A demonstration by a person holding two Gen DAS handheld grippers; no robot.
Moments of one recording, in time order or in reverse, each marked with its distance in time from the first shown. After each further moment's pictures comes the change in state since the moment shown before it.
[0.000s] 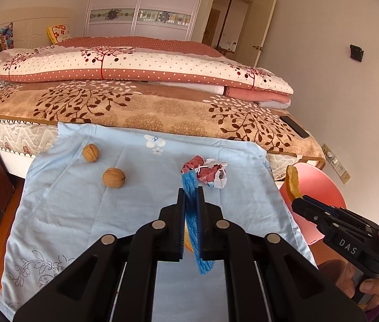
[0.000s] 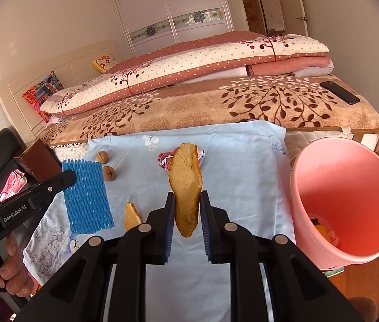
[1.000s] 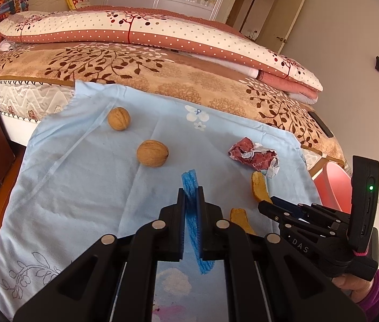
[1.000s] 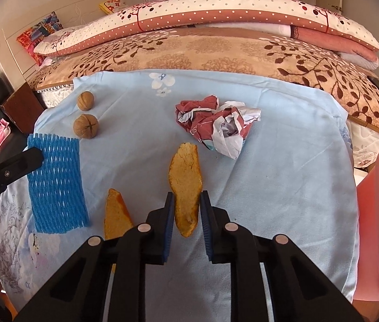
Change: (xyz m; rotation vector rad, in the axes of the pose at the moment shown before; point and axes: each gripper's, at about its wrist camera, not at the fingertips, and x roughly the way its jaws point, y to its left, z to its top) left arm 0.050 0.076 -0.013 -0.126 0.124 0.031; right arm 0.147 0.050 -0.011 -0.152 0.264 -0.027
